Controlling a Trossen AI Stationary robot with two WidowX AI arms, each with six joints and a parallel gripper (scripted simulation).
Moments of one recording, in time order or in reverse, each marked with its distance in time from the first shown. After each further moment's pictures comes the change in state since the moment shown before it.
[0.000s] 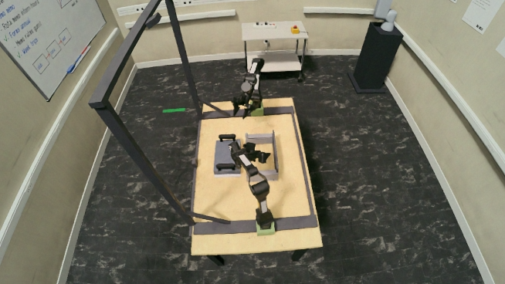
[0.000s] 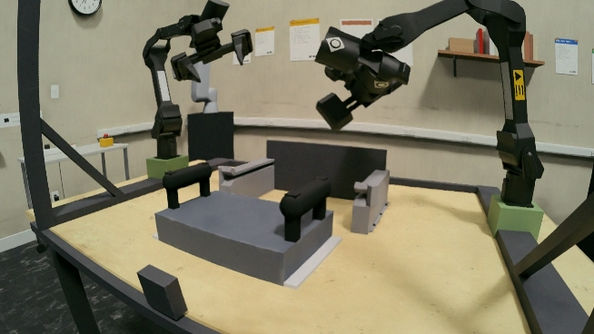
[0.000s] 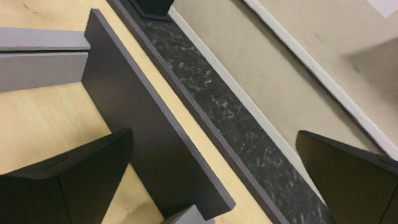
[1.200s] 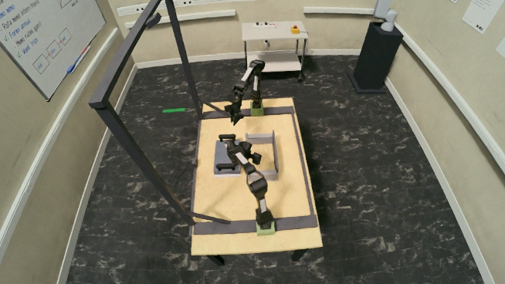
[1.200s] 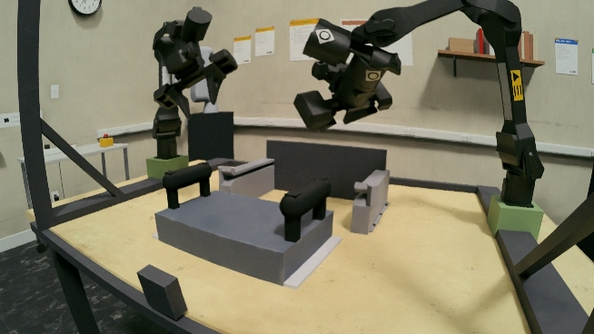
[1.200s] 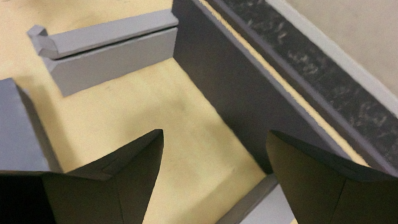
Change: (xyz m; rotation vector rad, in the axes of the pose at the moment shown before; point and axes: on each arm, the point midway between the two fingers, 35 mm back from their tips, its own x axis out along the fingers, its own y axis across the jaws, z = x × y) left arm 0.057 -0.062 -0.022 0.317 0.254 -0.142; right arm -0.022 0.062 -0.007 0.233 0.178 0.293
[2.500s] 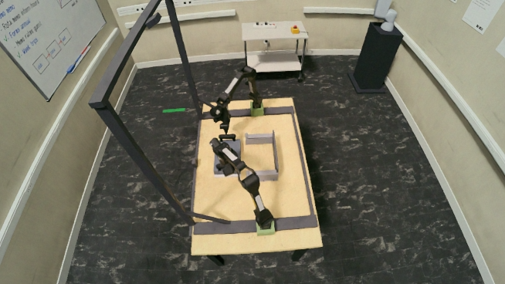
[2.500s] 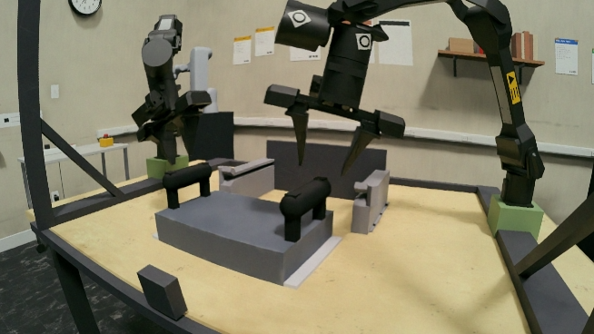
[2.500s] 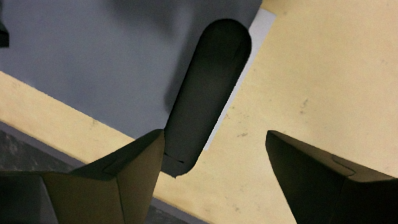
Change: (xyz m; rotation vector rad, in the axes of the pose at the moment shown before) left arm 0.082 -0.056 0.020 0.343 0.309 -0.139; right arm -0.098 0.112 -0.090 0.711 0.824 0.139
